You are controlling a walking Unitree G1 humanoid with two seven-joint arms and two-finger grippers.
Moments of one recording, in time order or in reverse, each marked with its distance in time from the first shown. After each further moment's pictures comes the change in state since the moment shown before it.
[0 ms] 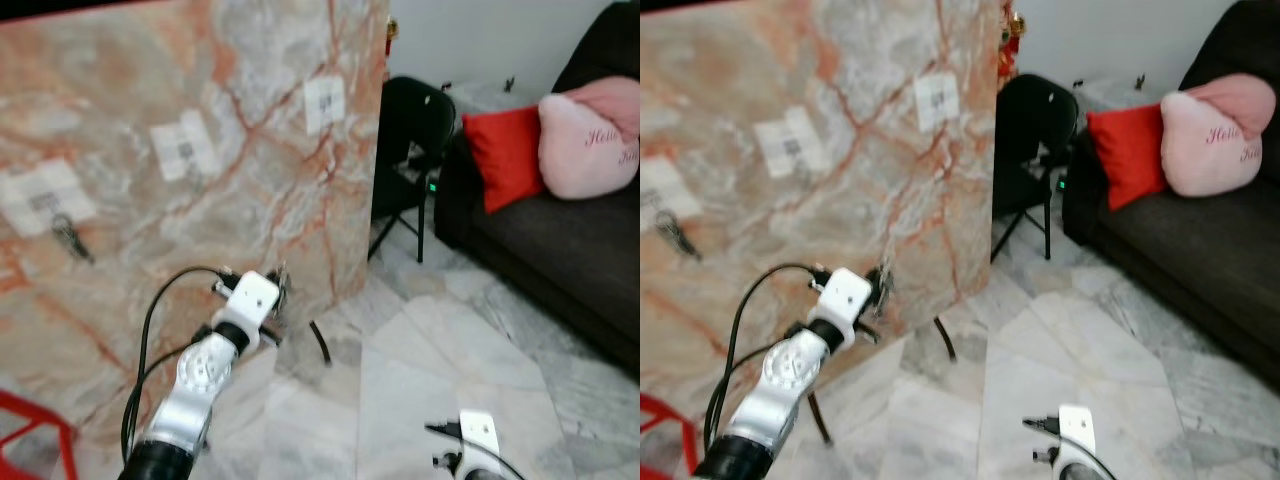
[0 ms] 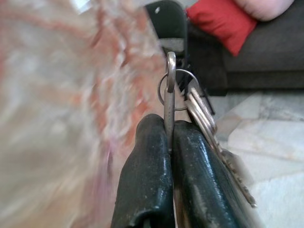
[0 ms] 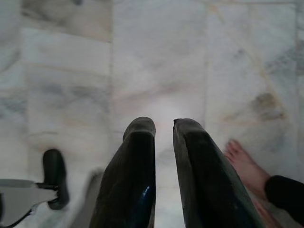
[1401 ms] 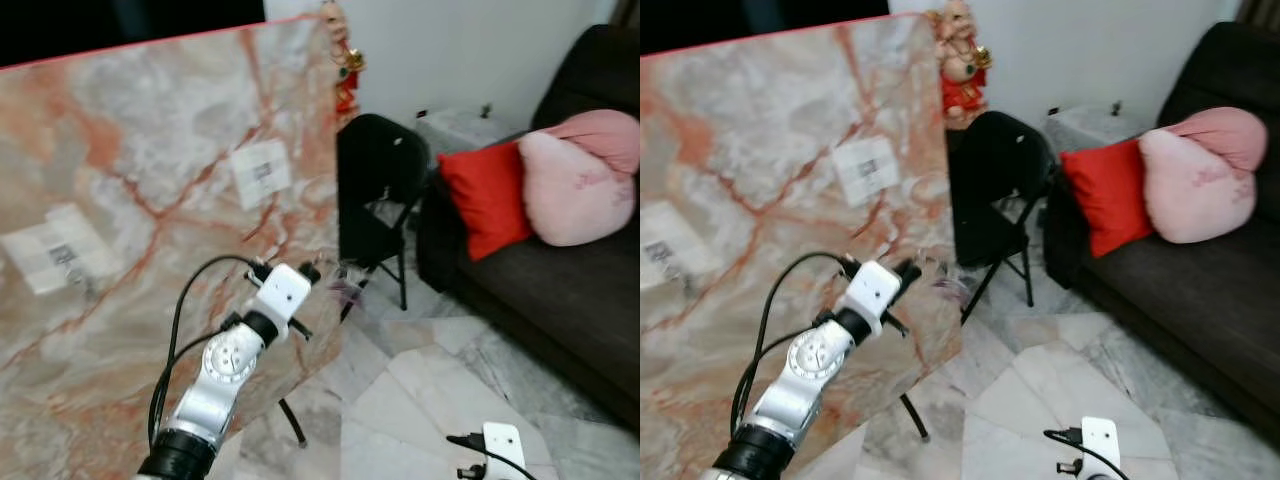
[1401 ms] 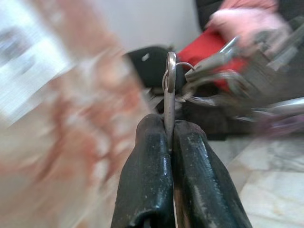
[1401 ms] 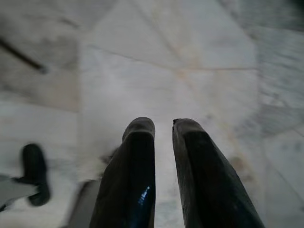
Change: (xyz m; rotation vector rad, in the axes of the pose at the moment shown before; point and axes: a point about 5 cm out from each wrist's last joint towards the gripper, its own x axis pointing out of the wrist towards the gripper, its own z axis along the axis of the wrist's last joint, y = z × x) left arm 0.011 -0.013 0.024 0.018 -0.097 -0.082; right arm -0.001 -0.006 -0.006 -0.013 0.014 -0.026
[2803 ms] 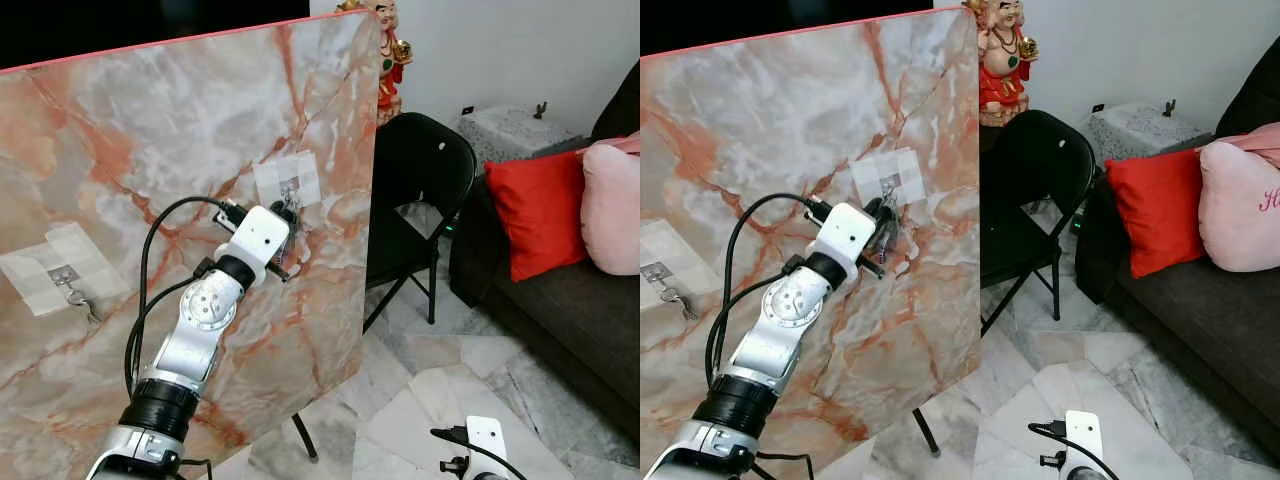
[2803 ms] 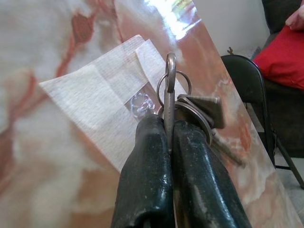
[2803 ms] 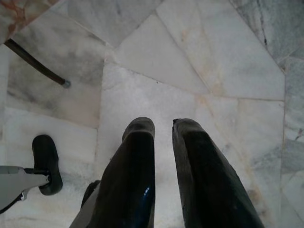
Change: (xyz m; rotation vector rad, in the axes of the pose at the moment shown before) left arm 0.026 0.051 0.045 0.152 -0.100 0.136; right arm 0.001 0.002 0.008 0.004 -0.021 0.003
